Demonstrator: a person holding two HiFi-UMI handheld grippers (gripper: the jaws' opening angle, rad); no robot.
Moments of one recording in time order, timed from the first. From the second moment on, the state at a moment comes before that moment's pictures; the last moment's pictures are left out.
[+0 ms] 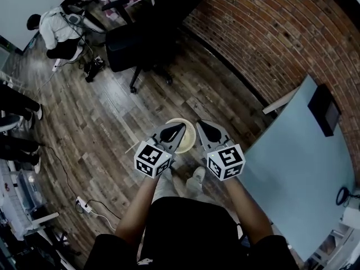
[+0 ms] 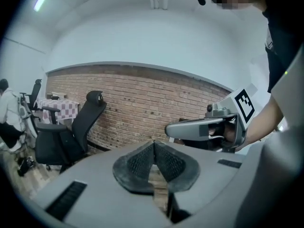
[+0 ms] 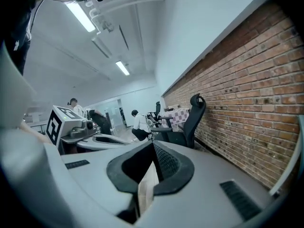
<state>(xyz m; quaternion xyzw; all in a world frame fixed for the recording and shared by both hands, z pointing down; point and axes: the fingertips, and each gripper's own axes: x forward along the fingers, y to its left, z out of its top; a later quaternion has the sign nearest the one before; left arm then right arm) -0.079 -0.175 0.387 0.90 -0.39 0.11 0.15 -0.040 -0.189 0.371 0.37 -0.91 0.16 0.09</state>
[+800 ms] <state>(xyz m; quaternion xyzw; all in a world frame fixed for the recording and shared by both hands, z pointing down) -0.107 -0.159 0.317 0.87 -0.49 0.05 0.10 -0.092 -0.167 0.307 0.28 -0.95 0.12 0.05</state>
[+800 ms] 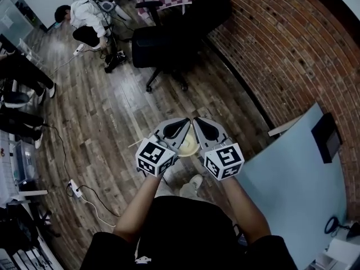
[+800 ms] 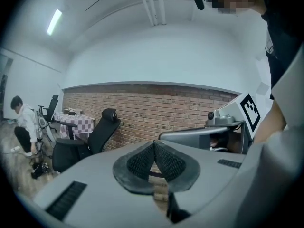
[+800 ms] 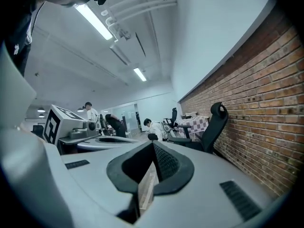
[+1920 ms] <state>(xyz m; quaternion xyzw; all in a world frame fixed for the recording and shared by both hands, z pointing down) -0.191 -0.081 0.252 0.86 -0.50 0.02 0.02 -0.182 -0.088 0.247 0.27 -0.96 0.08 0.02</state>
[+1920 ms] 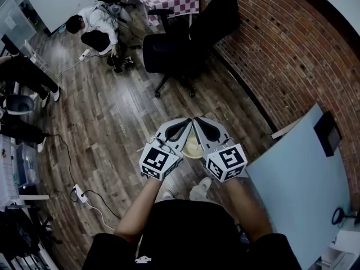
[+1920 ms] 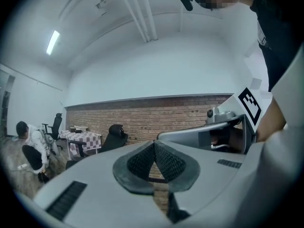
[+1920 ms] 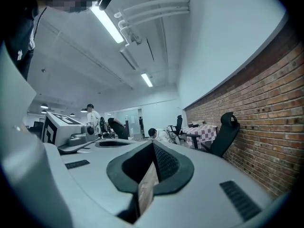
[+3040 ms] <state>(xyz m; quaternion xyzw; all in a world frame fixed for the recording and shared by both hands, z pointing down) -0.257 0.046 0.238 0.89 -0.46 0.02 -0.01 -0.247 0.040 0.233 0.33 -0.94 0.06 0.01</state>
